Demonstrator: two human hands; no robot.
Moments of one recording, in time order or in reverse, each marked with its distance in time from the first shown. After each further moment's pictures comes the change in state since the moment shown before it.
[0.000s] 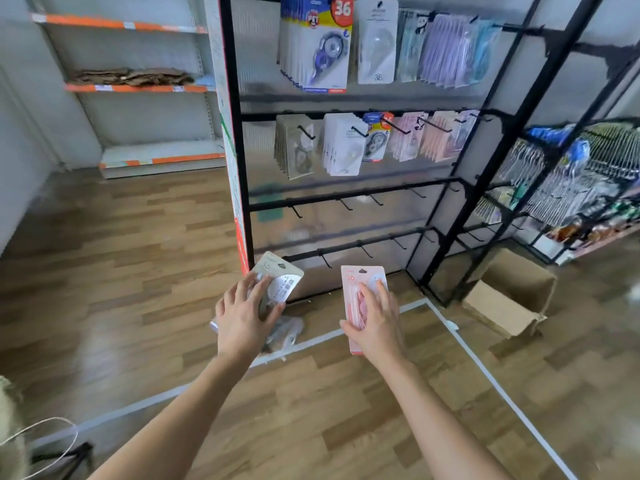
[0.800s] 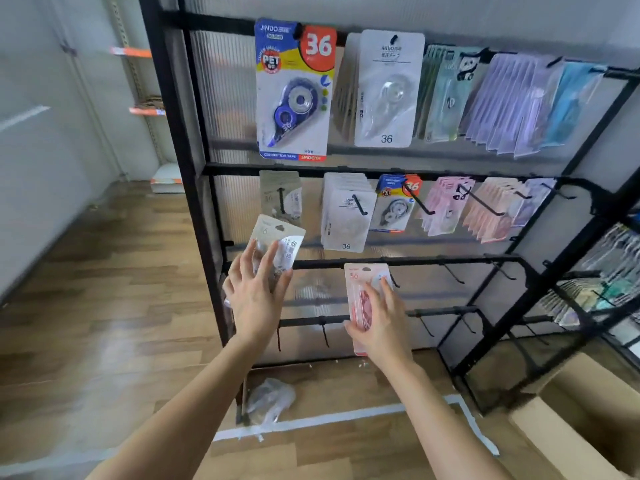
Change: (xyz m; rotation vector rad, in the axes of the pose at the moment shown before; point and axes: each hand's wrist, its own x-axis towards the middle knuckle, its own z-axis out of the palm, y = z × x) left_hand 0.260 0.128 0.102 -0.069 0.340 -0.146; right_hand 0.316 0.078 -0.026 0.043 -0.035 -0.292
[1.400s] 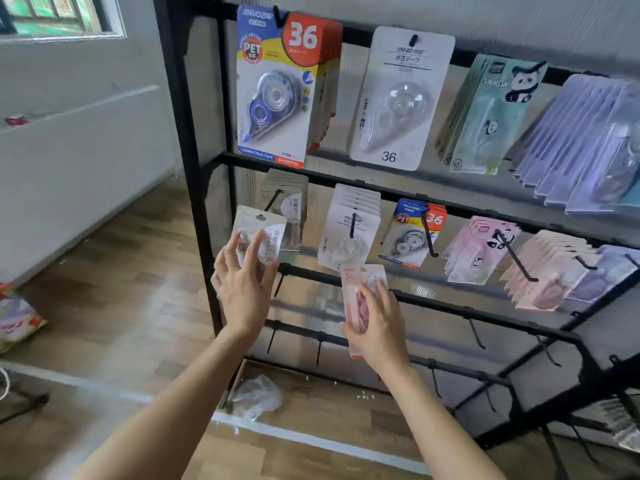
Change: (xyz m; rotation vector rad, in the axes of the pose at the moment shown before) left_hand 0.020 0.045 0.066 0.122 0.297 -0.239; right_hand 0.098 0.076 -0.019 0.139 -0.097 -0.344
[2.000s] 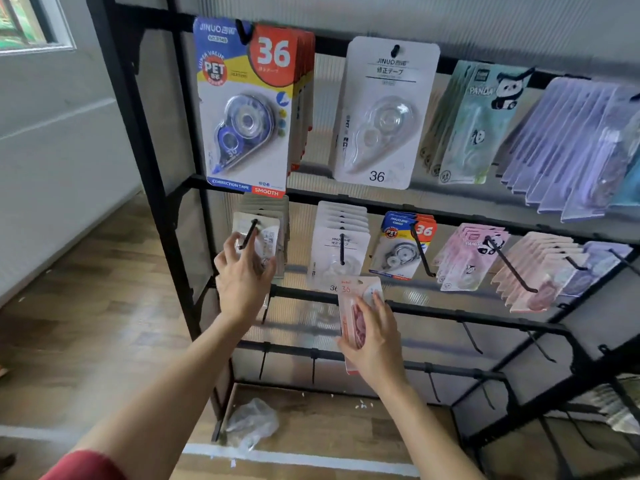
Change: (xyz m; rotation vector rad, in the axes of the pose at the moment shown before) left_hand 0.075 0.001 0.040 -0.003 -0.168 0.026; right_hand 0.022 0.004 0.016 0.032 0.076 0.073
